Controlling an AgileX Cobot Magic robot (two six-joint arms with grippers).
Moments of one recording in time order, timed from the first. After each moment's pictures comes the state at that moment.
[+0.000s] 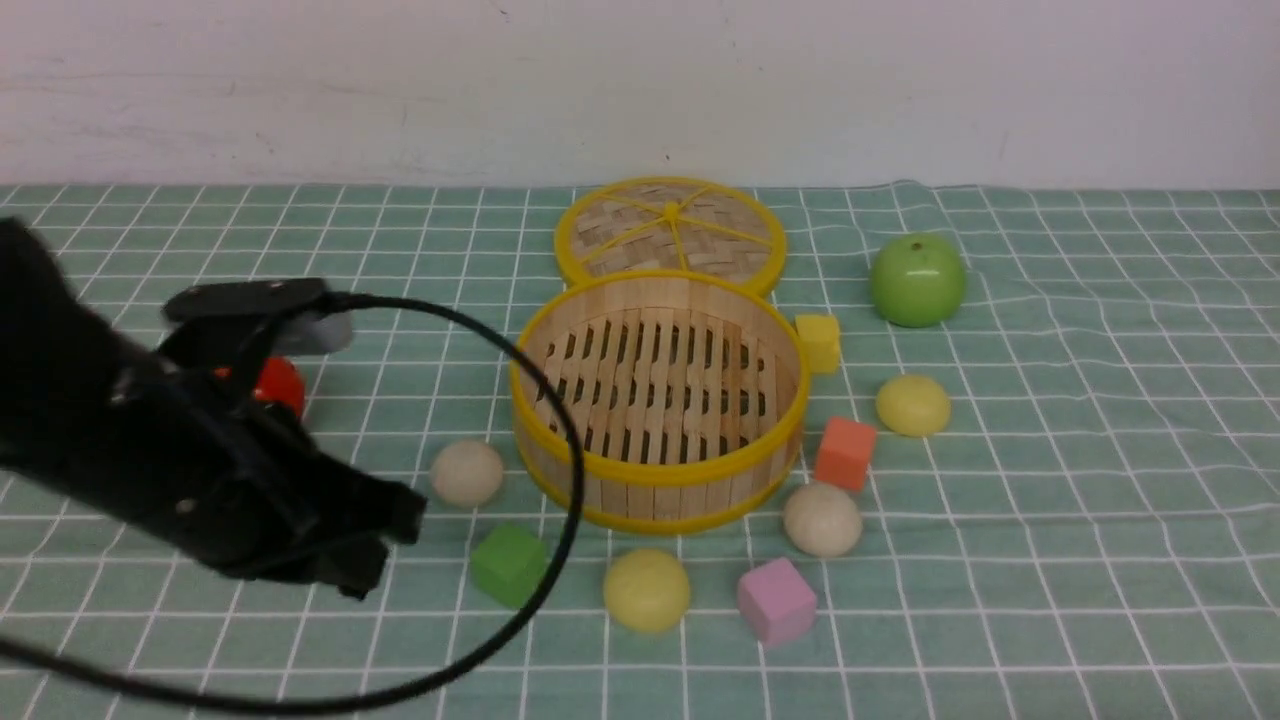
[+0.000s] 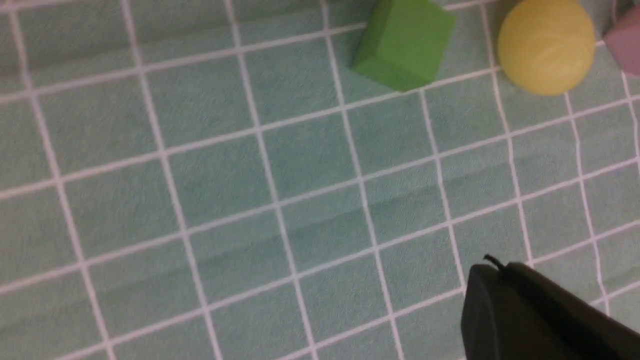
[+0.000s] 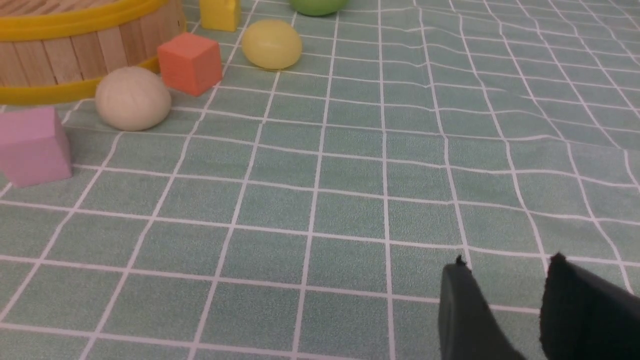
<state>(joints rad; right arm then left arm) 0.01 -0.01 0.02 0.06 0.37 -0.08 -0.30 1.37 -1.00 -0.26 0.84 0.01</state>
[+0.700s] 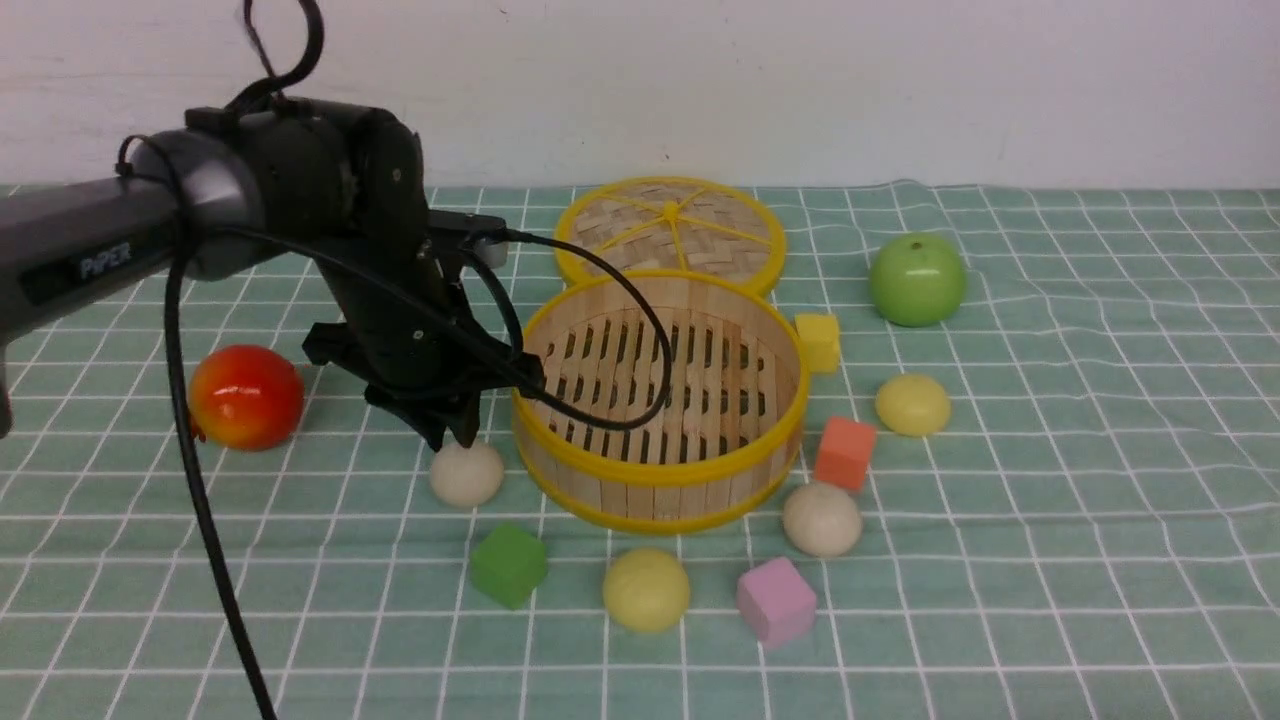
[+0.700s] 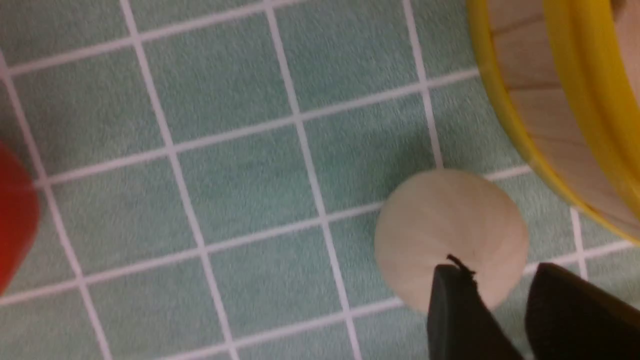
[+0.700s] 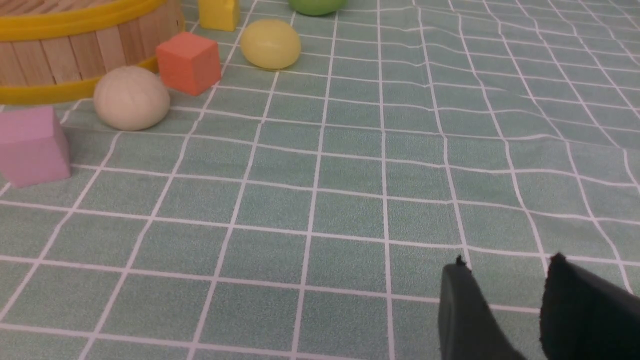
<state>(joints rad) 0.01 -0.01 0.02 0.06 0.37 -0.08 -0.31 2.04 -1.67 -0.02 0.96 -0.09</state>
